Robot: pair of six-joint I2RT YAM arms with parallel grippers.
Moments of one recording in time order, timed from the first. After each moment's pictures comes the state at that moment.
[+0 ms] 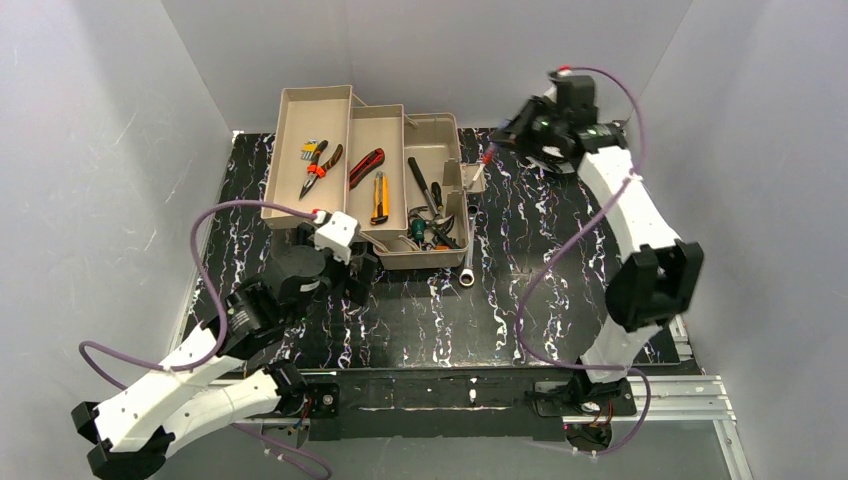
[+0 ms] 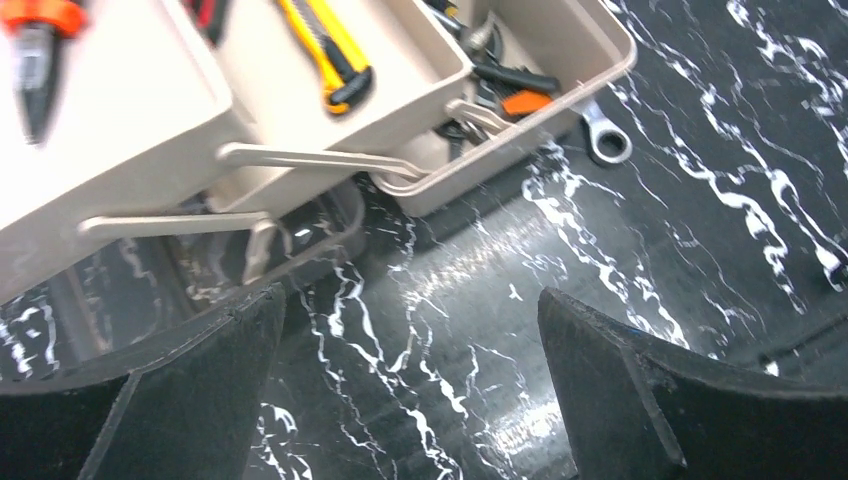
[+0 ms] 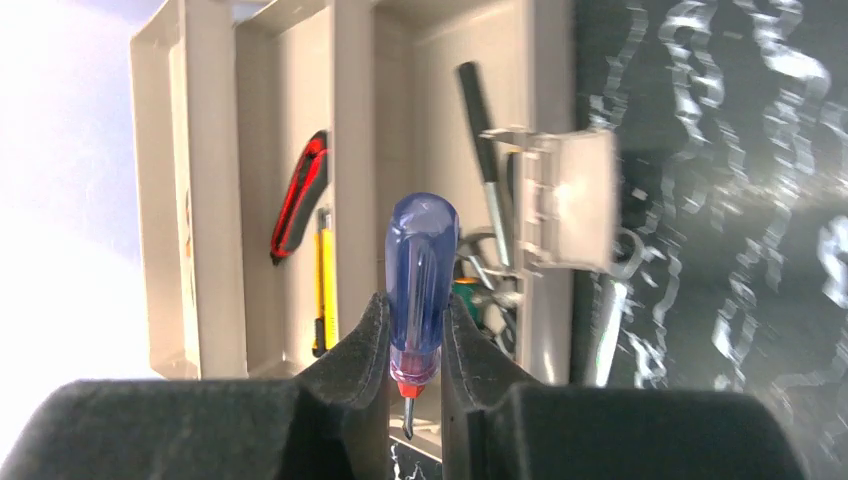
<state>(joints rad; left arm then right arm) -0.91 0.73 0.92 -0.69 -0.37 -0.10 0.17 1.66 1.64 -0.54 -0.35 0.73</state>
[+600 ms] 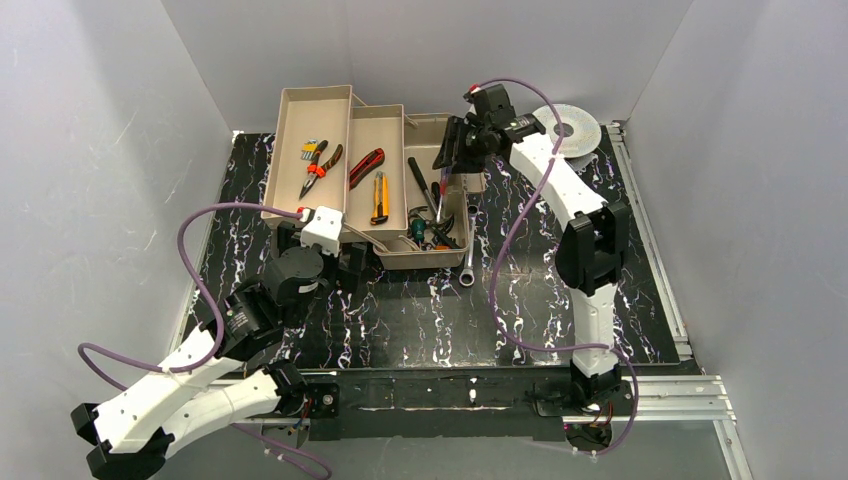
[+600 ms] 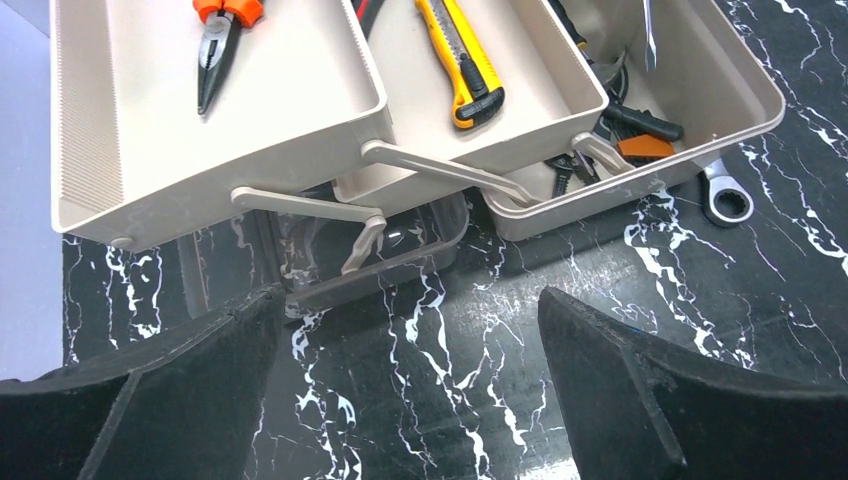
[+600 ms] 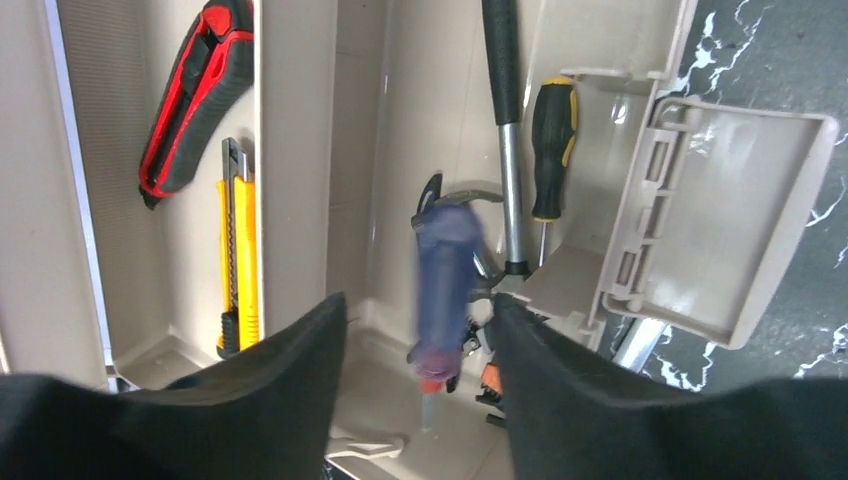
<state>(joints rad) -0.91 0.70 0.91 -0.67 -0.63 -0.11 0.45 2.10 2.07 -0.76 -0.30 0.54</state>
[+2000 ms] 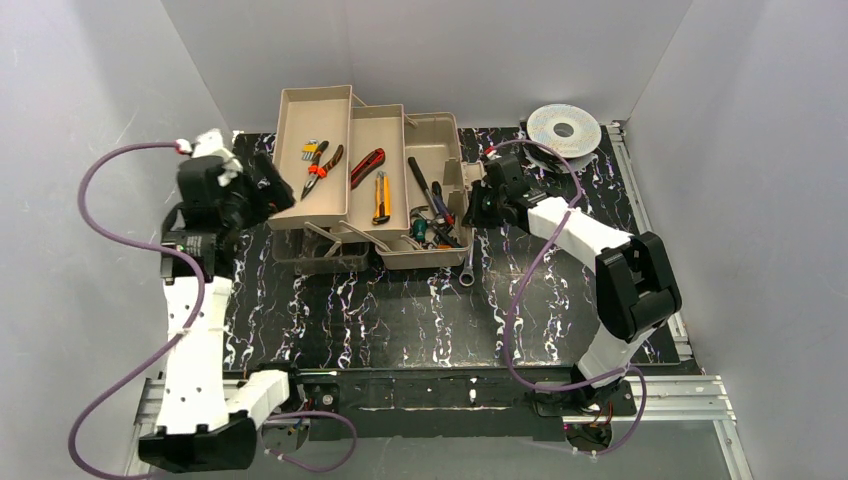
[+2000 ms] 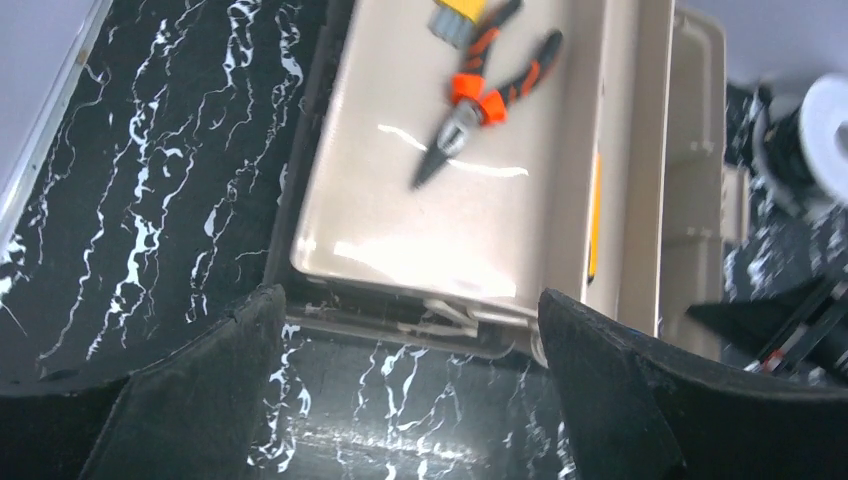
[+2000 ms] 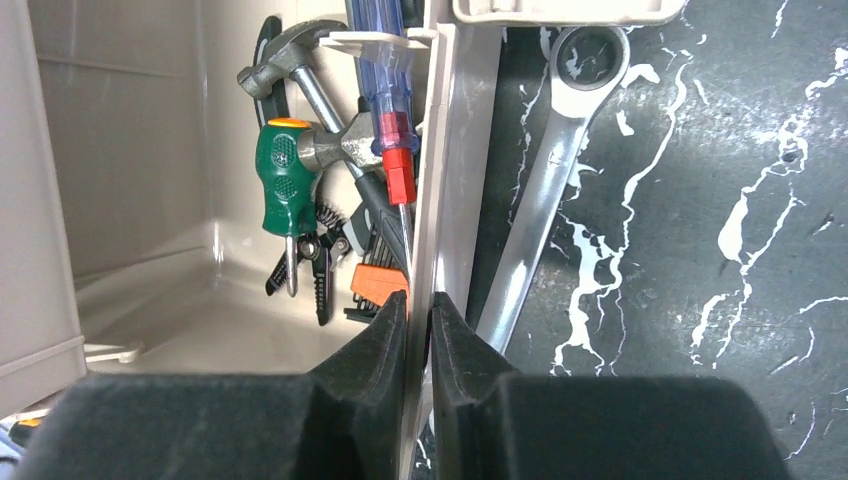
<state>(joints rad) -0.06 0.99 1.34 -0.86 -0.09 -0.33 0.50 1.71 1.22 -0.34 -0.12 0.49</state>
